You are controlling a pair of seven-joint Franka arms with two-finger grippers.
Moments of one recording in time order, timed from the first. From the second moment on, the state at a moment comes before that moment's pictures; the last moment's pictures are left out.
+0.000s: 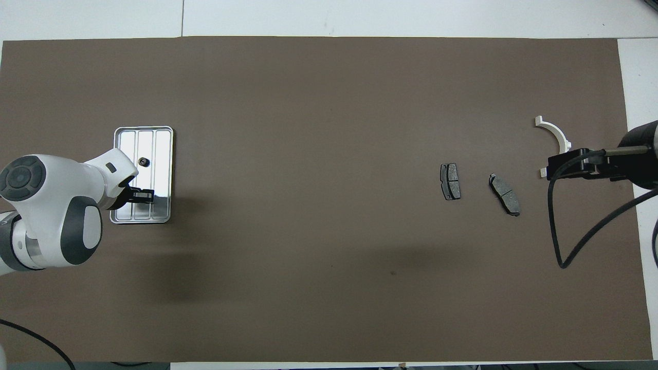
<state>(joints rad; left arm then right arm) -0.02 0.12 0.02 -2.28 0.01 2.43 0.14 0.02 -0.10 0.04 -1.67 0.00 1.57 0.11</state>
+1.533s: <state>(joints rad) -0.71 0.38 0.00 -1.77 0.10 2.23 -1.07 0.12 0.12 0.05 -1.81 0.01 1.94 0.23</state>
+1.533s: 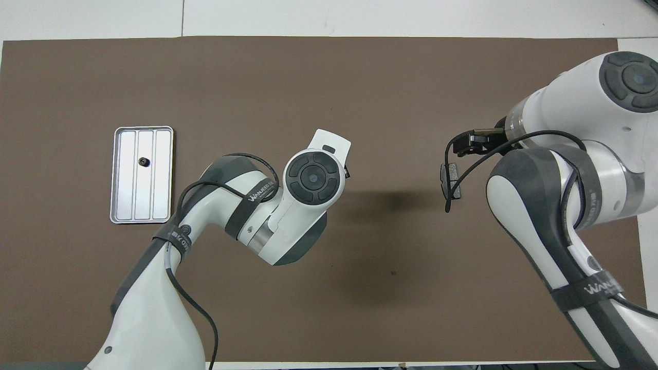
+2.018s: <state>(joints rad) -0.71 0.41 0.01 -1.86 0.10 2.33 -1.07 0.12 0.12 0.05 -1.81 0.01 1.95 0.23</state>
